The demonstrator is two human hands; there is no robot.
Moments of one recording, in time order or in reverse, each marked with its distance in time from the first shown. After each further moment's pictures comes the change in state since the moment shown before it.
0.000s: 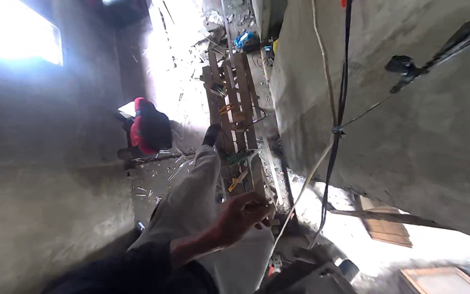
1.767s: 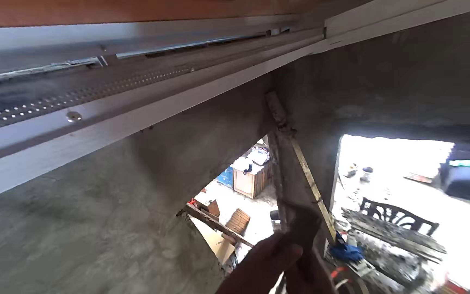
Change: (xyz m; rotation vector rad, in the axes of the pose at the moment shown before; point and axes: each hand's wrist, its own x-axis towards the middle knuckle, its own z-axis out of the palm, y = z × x) left_hand -0.058 0.203 0.242 0.757 -2.216 0.432; right_hand -0.025 -0.206 0.128 0.208 1.758 -0.815
